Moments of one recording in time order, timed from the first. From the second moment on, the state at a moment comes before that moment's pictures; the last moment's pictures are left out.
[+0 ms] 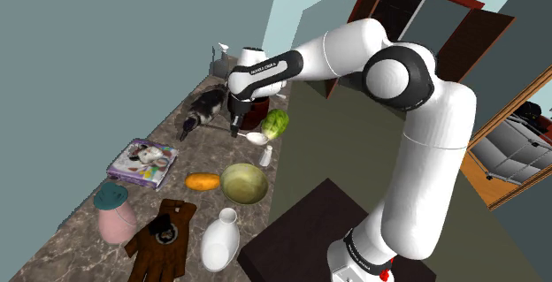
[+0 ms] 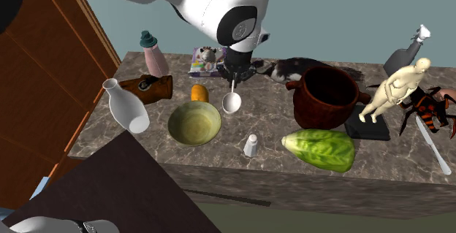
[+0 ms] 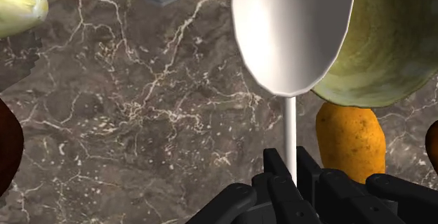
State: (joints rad) arm 0.11 0.40 -0.05 -1.94 0.13 2.26 -0.69
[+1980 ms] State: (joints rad) arm 0.17 0.23 0.00 -2.49 0.18 2.64 -0.65
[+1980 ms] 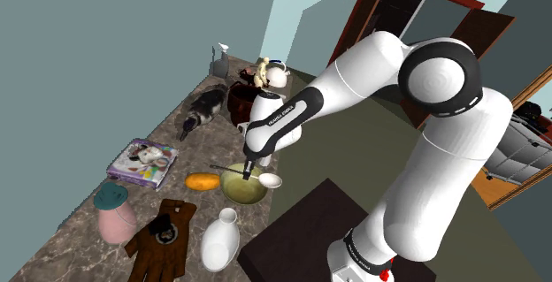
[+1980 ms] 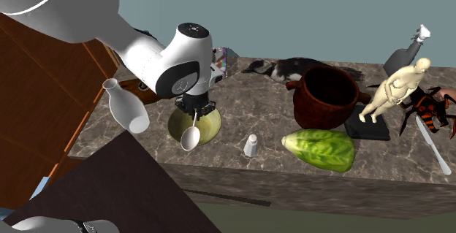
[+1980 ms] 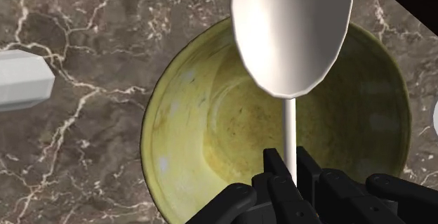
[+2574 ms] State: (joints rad) arm 0.17 0.23 0.00 -2.49 0.18 2.64 -0.65
